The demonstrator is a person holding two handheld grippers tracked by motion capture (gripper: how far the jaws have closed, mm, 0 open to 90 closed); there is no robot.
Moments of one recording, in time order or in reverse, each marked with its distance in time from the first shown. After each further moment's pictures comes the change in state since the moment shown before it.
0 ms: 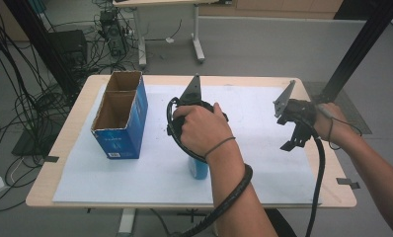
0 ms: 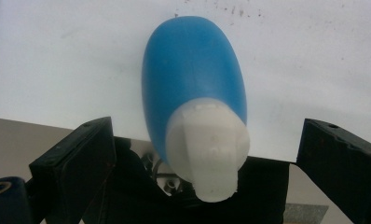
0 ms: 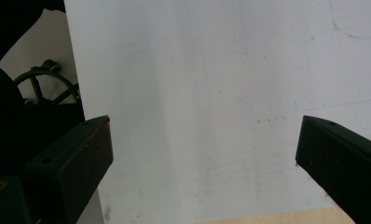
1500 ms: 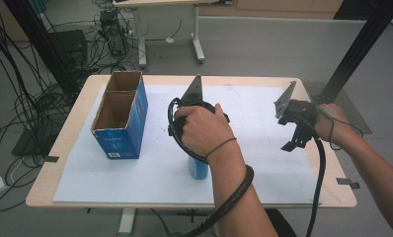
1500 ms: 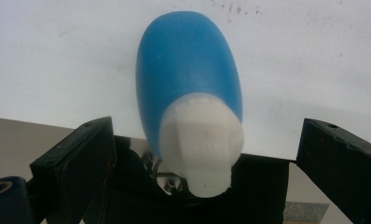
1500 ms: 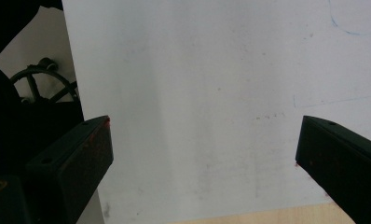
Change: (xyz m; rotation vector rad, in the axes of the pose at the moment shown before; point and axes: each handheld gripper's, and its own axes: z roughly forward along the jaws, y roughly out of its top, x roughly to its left) left arm -0.003 -0.002 0.000 0.000 0.003 0.008; right arm 0.004 -0.001 0.000 0.003 -0.014 -0.010
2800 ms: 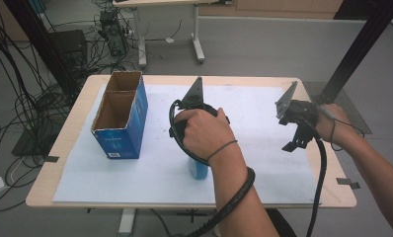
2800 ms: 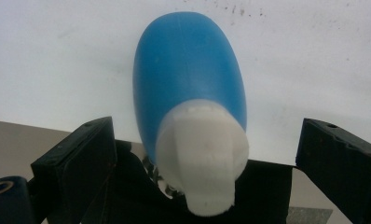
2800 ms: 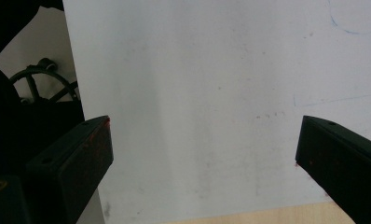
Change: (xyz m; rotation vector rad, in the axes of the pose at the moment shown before) left arm -0.003 0.000 0.012 -0.010 0.015 -0.008; right arm 0.002 -0.002 -0.001 -0.002 -0.001 0.002
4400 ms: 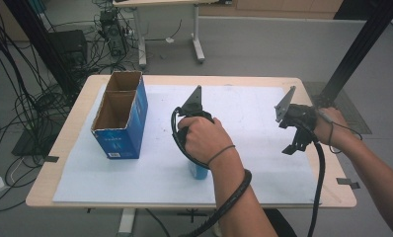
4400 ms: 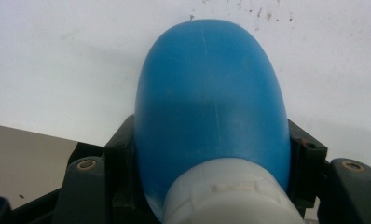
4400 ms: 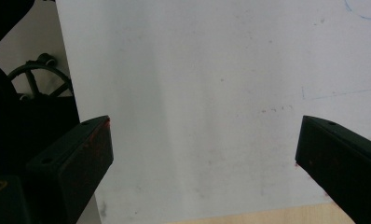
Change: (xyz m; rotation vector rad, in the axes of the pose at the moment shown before) left arm -0.006 0.007 0.027 0.003 0.055 -0.029; right arm -0.004 -0.005 0.013 0.017 0.010 0.006
